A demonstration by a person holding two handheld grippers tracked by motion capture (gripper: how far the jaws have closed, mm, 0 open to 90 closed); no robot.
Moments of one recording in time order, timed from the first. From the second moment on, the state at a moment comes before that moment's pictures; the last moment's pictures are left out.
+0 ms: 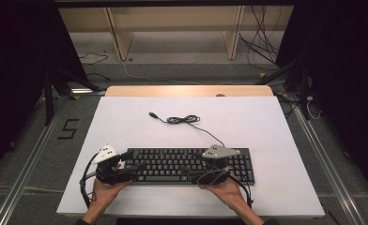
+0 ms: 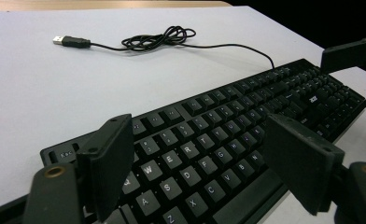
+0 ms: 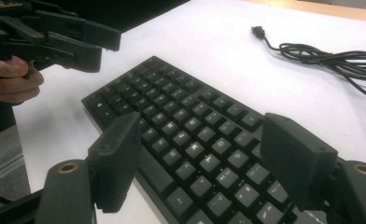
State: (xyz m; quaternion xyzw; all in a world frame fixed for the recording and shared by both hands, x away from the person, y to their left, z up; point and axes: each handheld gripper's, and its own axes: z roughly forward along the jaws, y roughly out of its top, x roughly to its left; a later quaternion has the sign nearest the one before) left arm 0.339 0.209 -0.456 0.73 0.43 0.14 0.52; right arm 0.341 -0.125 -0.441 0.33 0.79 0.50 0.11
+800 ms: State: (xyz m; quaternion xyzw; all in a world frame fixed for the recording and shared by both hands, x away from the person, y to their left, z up) left arm 0.366 0.187 -0.463 0.77 0.42 0.12 0.46; right arm 0.333 -0.138 -0.439 0.34 0.79 0.50 0.11
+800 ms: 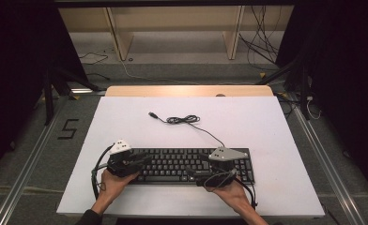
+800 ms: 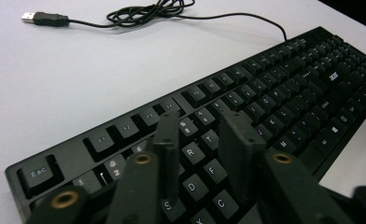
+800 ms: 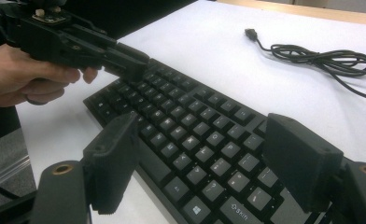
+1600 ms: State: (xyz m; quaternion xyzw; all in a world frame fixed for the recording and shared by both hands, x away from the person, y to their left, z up) left arm 0.381 0.169 -0.472 0.80 0.41 0.10 0.42; right arm 0.330 -0.138 -0.439 0.34 0.79 0.50 0.11
